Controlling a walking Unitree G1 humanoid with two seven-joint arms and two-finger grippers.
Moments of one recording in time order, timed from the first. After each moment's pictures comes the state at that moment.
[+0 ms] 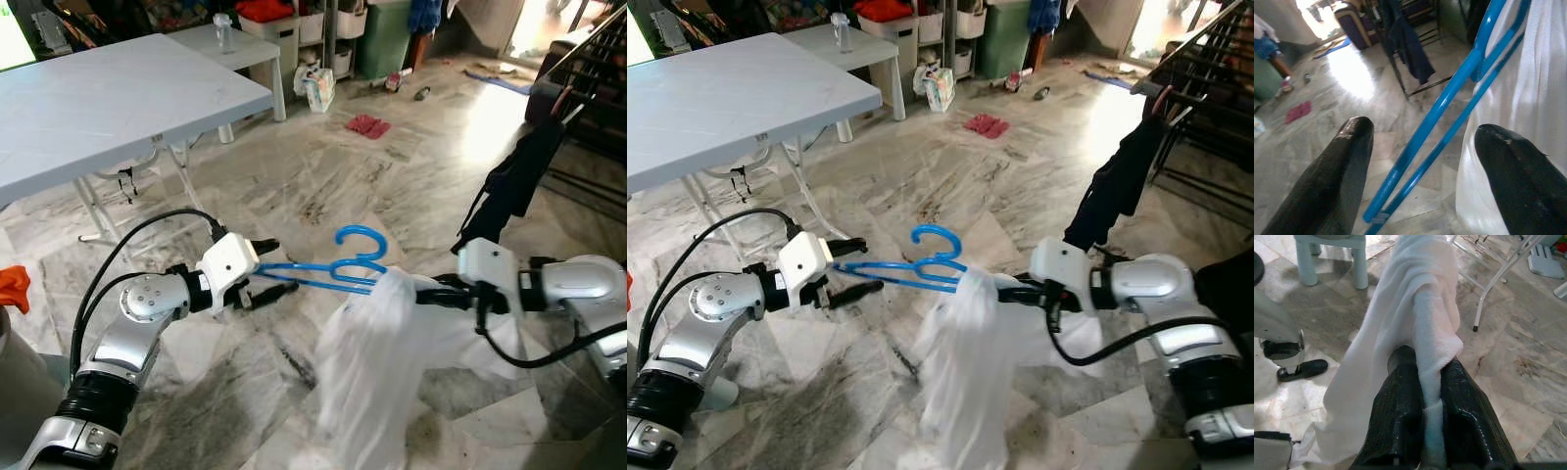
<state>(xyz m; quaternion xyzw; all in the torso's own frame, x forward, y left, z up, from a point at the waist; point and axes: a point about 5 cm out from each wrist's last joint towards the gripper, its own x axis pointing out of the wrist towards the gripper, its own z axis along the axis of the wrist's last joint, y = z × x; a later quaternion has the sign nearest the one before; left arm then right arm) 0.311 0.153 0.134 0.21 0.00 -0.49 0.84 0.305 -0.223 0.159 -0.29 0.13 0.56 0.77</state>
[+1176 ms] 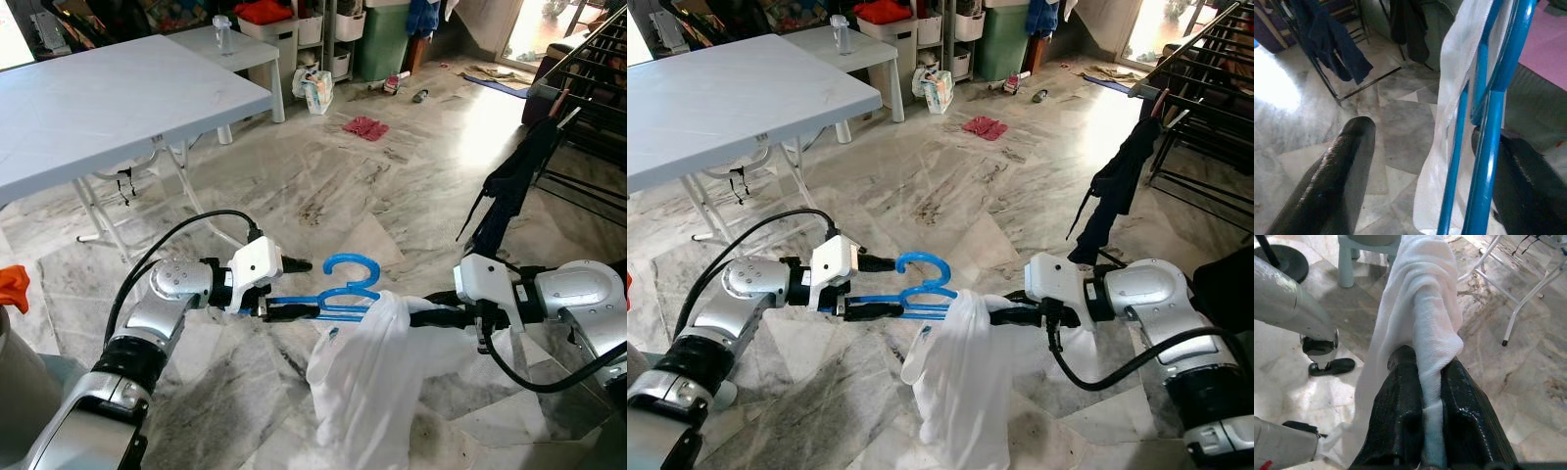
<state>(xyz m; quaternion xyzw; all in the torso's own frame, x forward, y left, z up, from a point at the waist) 0.325 0.128 0.128 0.20 0.05 -0.63 0.75 0.293 -0.211 0.155 -0.29 0.12 0.61 0.72</state>
